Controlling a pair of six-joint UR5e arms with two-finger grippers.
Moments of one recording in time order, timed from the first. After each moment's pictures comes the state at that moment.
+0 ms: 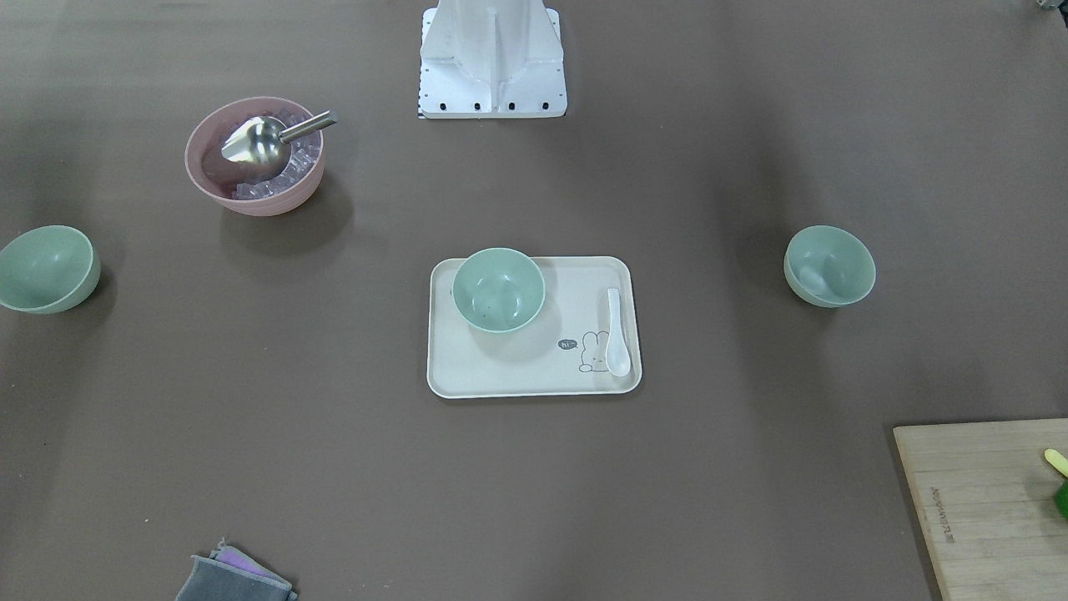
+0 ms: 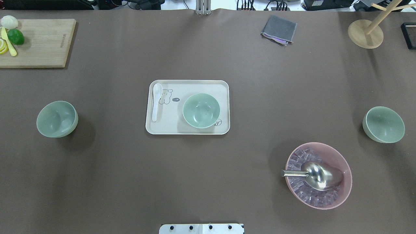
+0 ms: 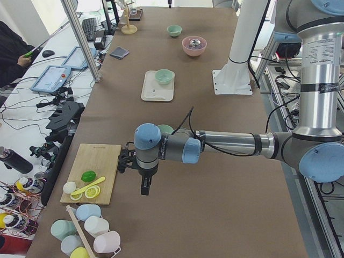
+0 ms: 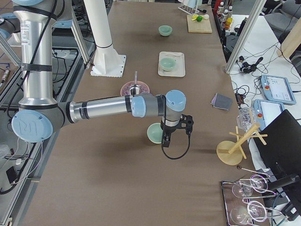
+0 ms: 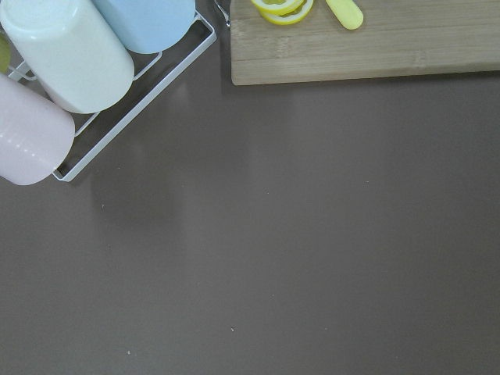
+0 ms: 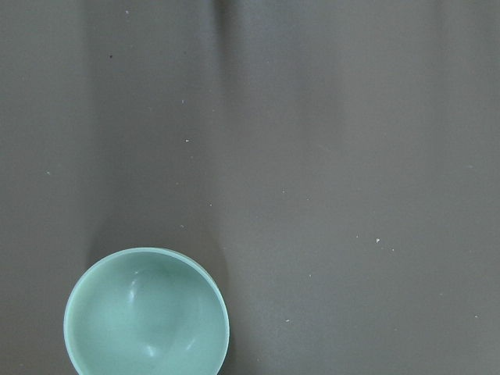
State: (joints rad) left arm -1.58 -1.51 -1.67 -1.68 -2.28 -0.06; right arm 1.47 -1.61 1.79 -1.70 2.35 0.18
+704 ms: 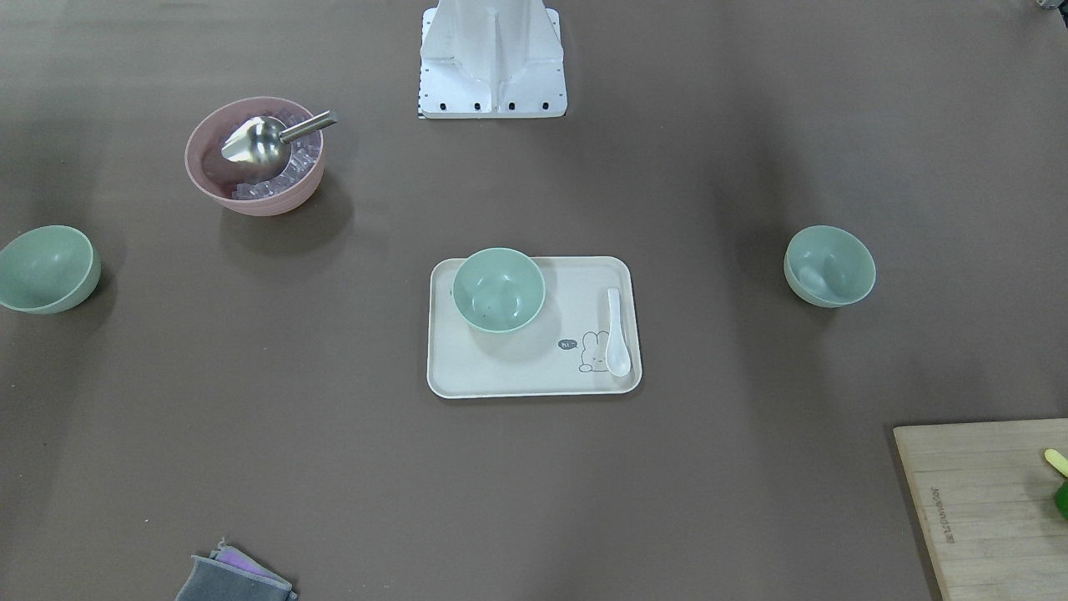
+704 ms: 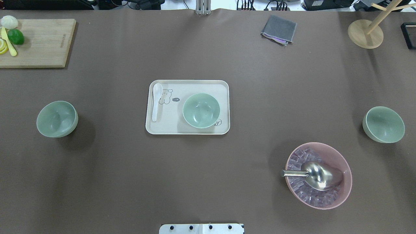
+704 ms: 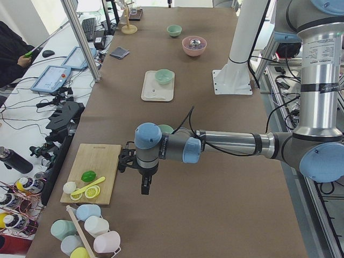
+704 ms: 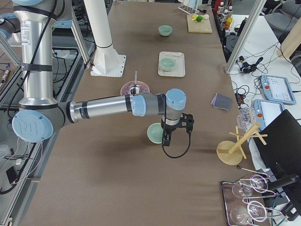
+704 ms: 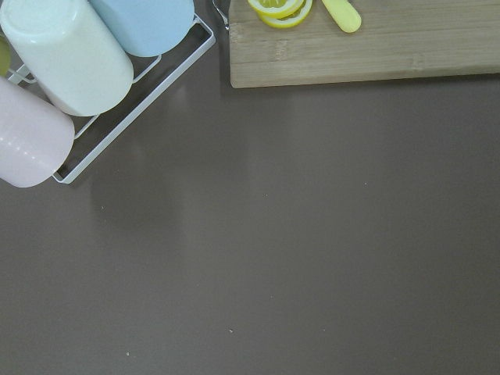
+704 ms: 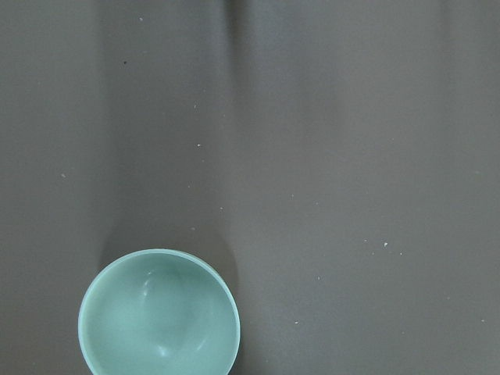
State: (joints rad) left arm -1.58 -1.50 -1.67 -1.68 -2.28 -0.07; right arm 1.47 -1.61 1.81 -1.70 2.36 0.18
